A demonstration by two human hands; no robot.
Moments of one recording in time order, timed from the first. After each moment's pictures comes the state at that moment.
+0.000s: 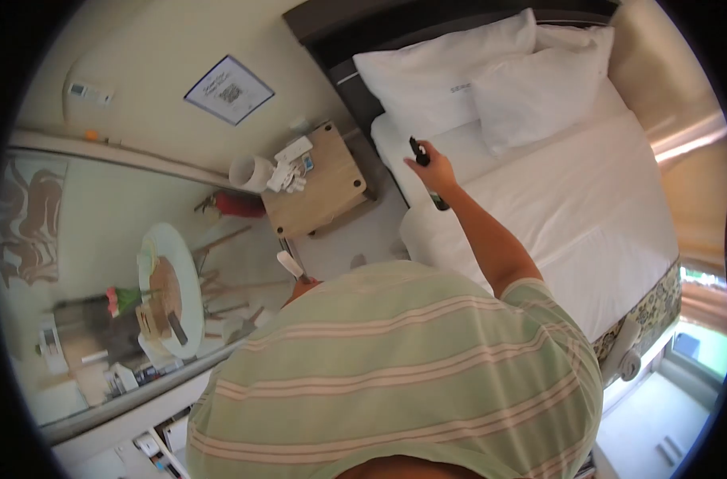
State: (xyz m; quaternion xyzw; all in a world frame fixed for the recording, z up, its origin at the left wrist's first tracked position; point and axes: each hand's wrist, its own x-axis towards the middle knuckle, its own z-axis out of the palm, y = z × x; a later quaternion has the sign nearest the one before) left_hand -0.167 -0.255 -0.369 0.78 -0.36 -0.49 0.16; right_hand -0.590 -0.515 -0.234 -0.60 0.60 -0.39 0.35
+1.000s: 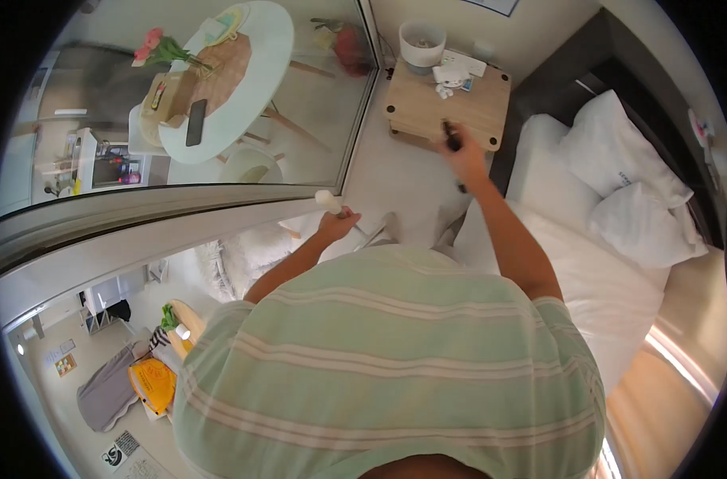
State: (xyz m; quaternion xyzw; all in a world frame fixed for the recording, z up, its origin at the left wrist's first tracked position) left_hand -0.073 -0.082 -0.319 0.83 -0.27 -0.44 0.20; right_hand -0.239 -0.386 -0.230 -0.79 0.41 -0.17 0.43
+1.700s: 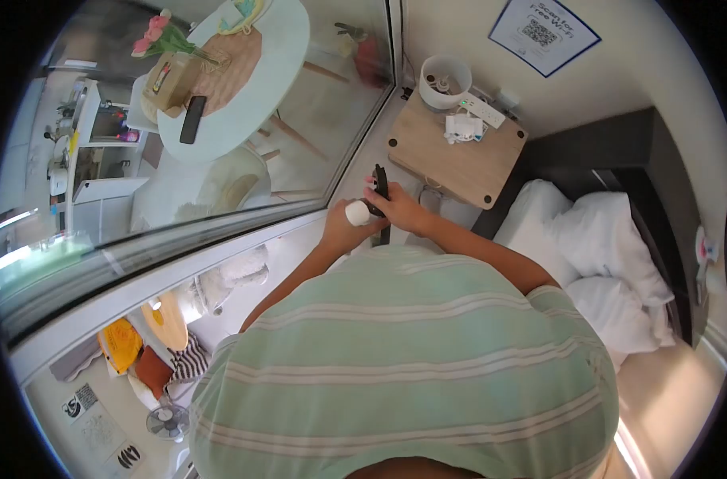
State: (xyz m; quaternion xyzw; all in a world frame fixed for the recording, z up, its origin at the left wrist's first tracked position) left_hand -0.061 -0.271 -0.188 0.84 -0.29 -0.34 0.30; right_hand -0.122 -0.420 -0.207 -0.61 0.18 0.19 0.75
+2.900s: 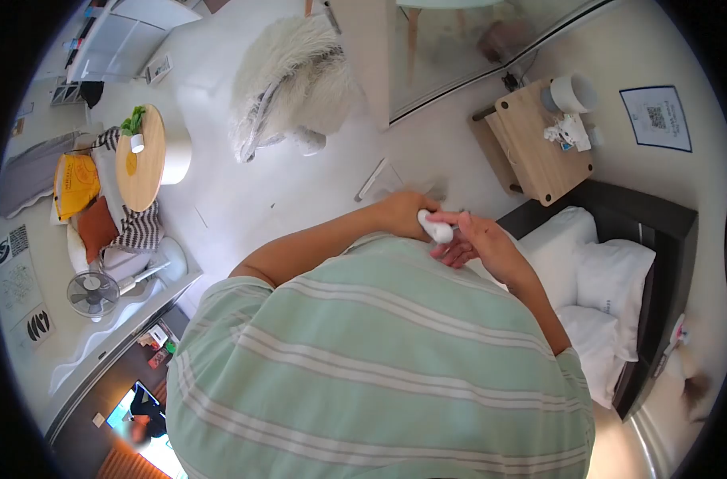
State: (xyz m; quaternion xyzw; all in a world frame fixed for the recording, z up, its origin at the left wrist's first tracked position) left_hand -0.172 0.008 -0.210 0.73 -0.33 -0.45 0.40; right_hand -0.232 -0.169 -0.077 -0.54 0.18 0.39 0.72
